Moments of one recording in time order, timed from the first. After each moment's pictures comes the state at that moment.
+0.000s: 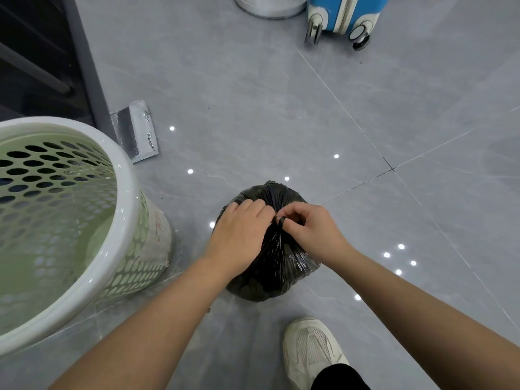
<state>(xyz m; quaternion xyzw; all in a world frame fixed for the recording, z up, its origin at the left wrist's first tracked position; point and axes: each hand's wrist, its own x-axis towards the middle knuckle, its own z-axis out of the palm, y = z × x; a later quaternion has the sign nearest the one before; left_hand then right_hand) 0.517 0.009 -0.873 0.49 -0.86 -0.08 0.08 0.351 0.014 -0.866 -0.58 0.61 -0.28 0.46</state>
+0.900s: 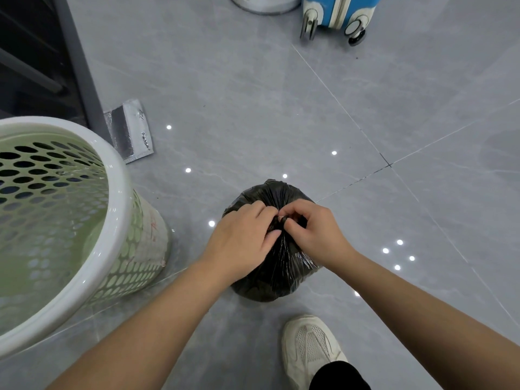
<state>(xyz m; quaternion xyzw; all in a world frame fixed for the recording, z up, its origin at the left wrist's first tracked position) 0.512 0.017 -0.865 0.49 -0.85 -0.15 0.09 0.344 0.020 -0.868 -0.62 0.60 -0.30 0.41</state>
